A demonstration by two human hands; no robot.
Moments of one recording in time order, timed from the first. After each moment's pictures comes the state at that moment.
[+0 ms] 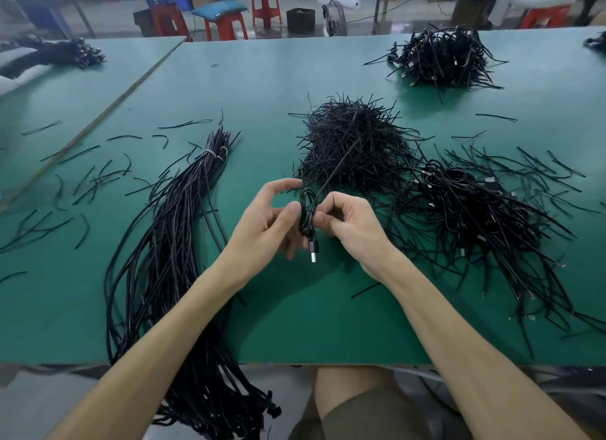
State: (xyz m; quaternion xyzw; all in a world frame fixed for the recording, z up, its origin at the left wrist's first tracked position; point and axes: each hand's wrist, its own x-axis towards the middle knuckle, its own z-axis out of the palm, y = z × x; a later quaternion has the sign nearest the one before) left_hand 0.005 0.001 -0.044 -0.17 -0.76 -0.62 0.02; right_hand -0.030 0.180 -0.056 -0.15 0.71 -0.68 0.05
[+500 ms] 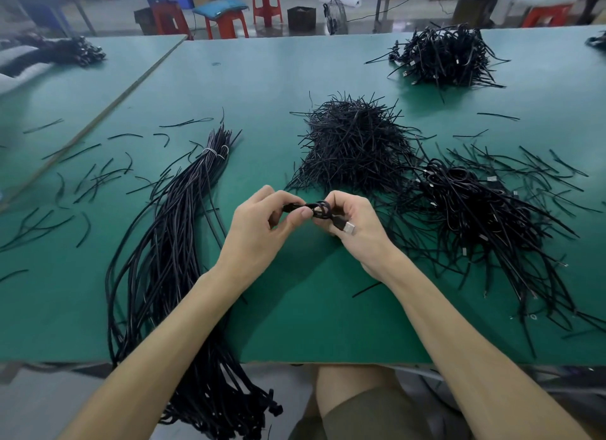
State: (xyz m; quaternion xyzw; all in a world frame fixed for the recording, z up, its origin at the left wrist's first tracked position) left_hand -0.002 -0.003 -0.052 -0.13 -0.87 -0.43 0.19; right_hand -0.029 0.180 -0.057 -0.16 0.73 -0.67 0.04
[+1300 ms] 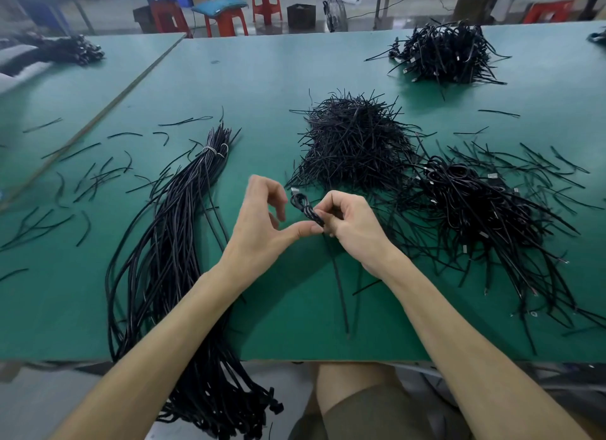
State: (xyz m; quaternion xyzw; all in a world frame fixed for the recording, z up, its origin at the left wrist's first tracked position) left_hand -0.002 -0.002 -0.053 -0.12 -0.84 -0.50 0.16; right_hand -0.026 0.176 -0.053 -0.14 0.75 -0.65 0.04
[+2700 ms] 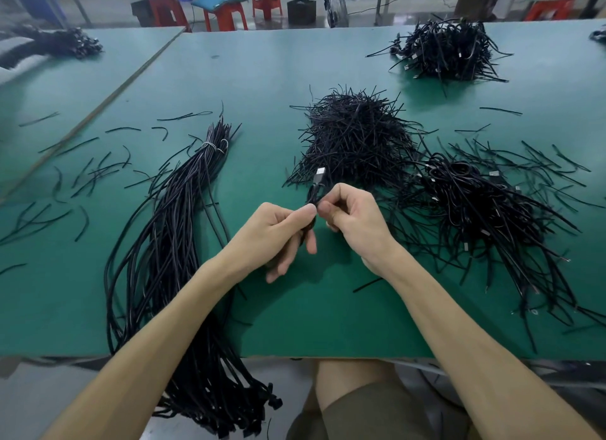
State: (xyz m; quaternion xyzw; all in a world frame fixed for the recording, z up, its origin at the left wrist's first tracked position) left_hand 0.005 0.000 -0.042 -0.12 -0.79 -0.59 -0.13; right_hand -0.026 0.180 -0.055 -0.13 0.72 -0.68 0.03
